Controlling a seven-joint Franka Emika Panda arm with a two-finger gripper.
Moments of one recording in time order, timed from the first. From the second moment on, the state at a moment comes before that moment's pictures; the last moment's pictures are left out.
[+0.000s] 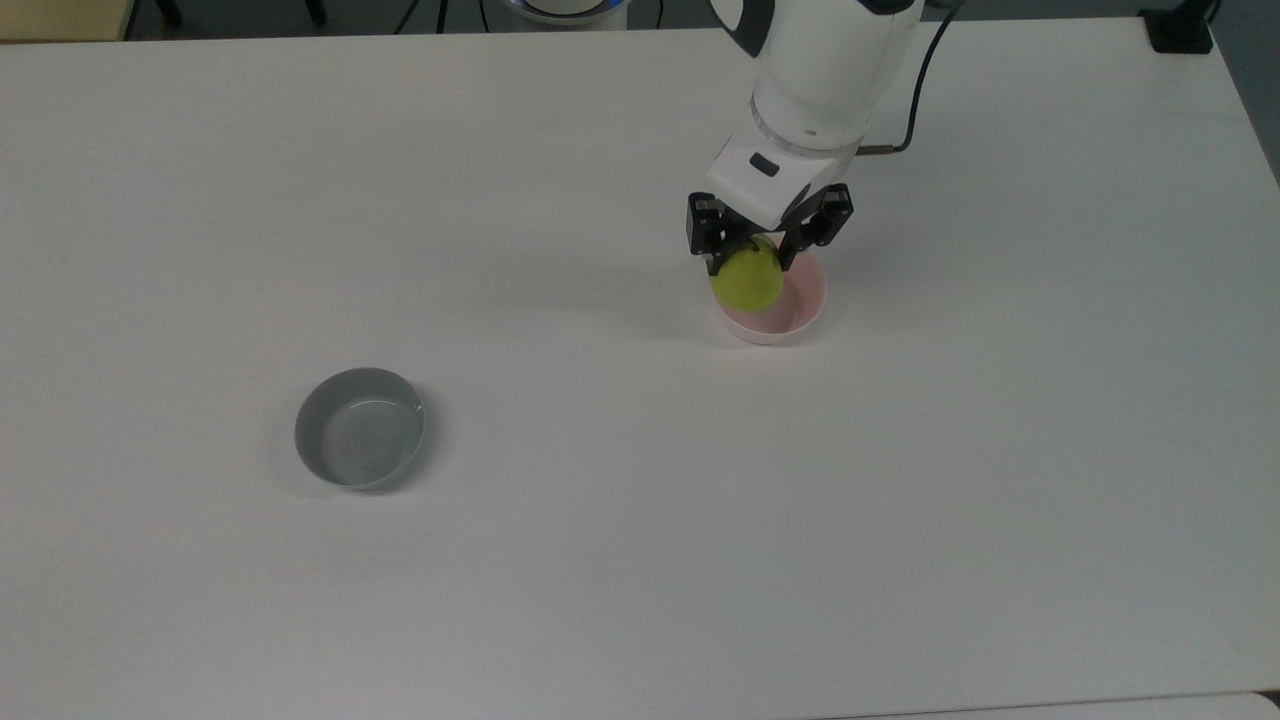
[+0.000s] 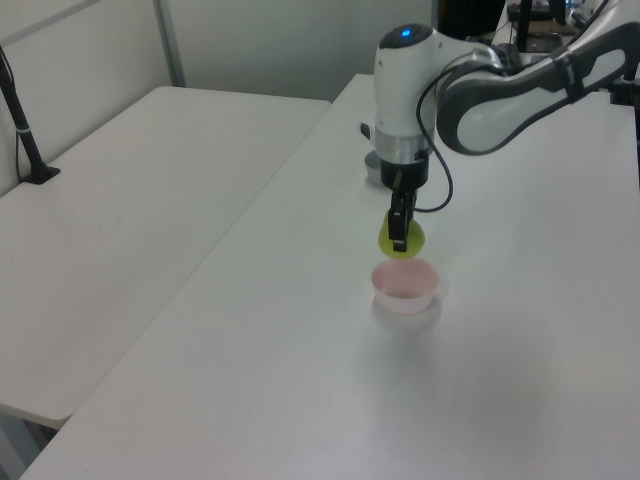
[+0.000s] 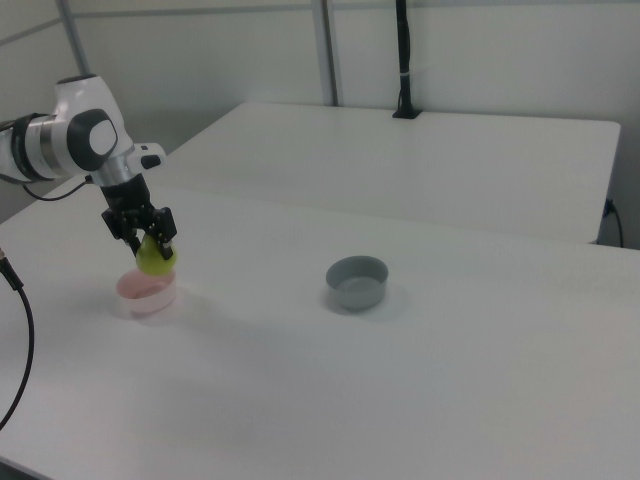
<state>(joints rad) 0.53 0.35 -0.17 -1.68 -0.05 2.02 0.23</state>
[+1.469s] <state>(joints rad) 0.51 0.37 -0.13 -1.69 -0.05 2.05 0.27</state>
